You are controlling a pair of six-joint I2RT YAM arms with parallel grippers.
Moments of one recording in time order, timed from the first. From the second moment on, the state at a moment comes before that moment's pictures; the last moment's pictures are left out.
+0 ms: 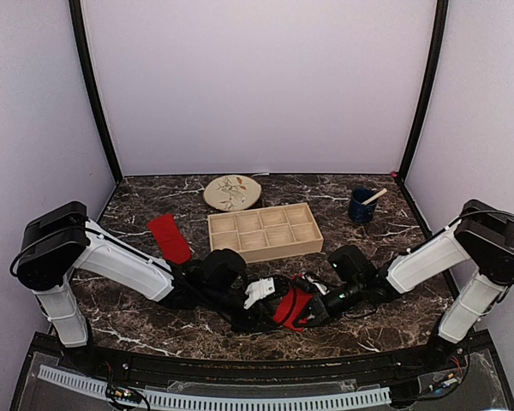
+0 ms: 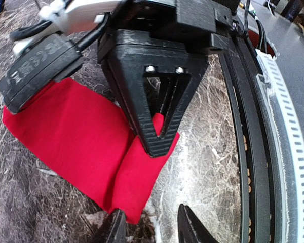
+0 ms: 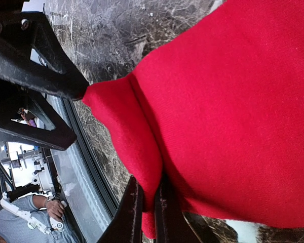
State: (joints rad) left arm -1.10 1.79 0.83 0.24 0.39 0.12; right arm 0.86 1.64 0.51 0.23 -0.71 0.62
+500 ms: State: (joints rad) left arm -1.14 1.83 0.90 0.21 0.29 0.24; right arm 0.85 1.64 0.51 0.22 -0.72 0.62
